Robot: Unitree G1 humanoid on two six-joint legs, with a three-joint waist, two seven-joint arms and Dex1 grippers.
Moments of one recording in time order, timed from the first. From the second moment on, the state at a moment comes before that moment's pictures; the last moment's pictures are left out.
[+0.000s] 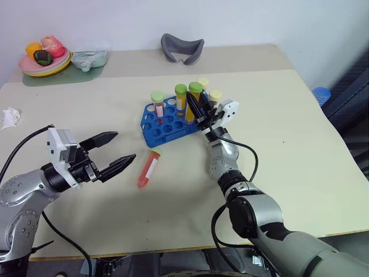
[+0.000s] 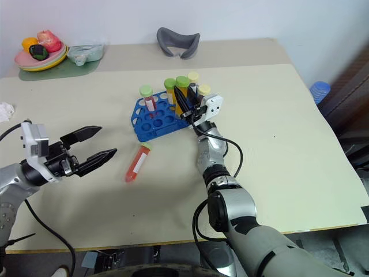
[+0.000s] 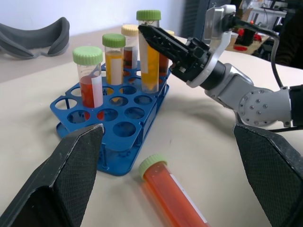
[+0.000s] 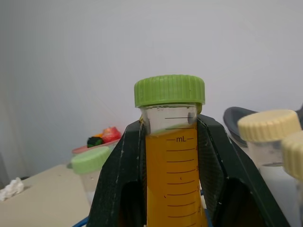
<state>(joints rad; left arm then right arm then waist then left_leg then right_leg) 0.09 0.71 0.42 -0.46 -0.77 0.42 -0.88 -0.90 0.12 -0.24 1.14 0.36 -0.76 0.76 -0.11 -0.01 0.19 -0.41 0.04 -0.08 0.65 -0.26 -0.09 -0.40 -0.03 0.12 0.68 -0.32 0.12</state>
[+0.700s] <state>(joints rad) 0.12 0.73 0.45 -0.50 -0.80 0.44 -0.85 -0.87 0.14 -0.26 1.19 0.30 -0.92 0.66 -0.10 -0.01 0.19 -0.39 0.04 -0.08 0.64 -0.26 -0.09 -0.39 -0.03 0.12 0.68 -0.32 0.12</state>
